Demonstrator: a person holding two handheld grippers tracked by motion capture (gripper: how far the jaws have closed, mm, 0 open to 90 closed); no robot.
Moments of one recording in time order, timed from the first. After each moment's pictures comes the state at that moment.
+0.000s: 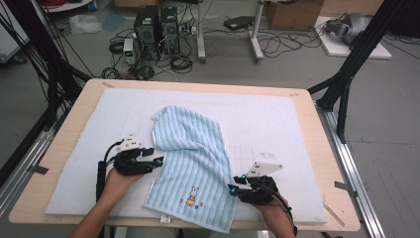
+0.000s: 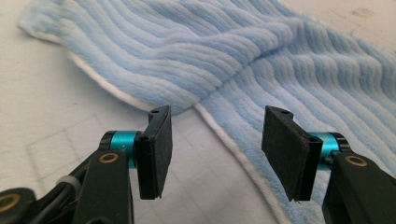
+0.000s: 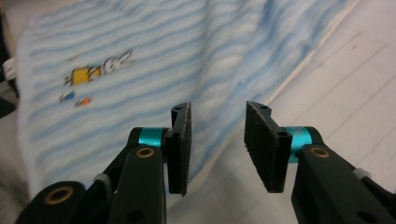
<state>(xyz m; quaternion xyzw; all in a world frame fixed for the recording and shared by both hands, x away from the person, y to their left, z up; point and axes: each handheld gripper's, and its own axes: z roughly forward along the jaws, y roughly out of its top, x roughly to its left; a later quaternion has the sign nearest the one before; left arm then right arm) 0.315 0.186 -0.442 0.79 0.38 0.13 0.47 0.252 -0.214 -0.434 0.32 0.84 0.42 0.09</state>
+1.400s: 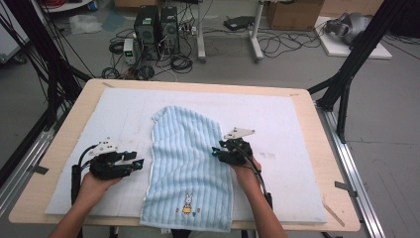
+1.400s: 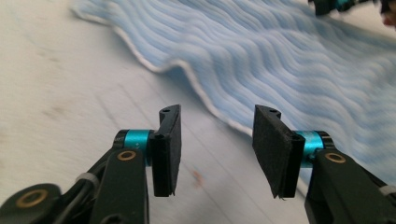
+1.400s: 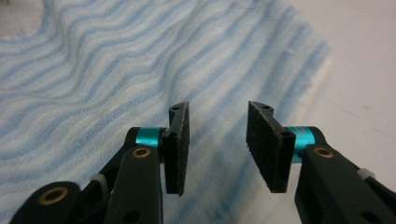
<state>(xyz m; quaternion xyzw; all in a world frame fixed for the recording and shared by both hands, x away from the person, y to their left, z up) 0.305 0.248 -0.432 0.77 0.40 0.14 0.48 0.357 -0.156 -0.438 0.35 0.83 0.41 0.16</state>
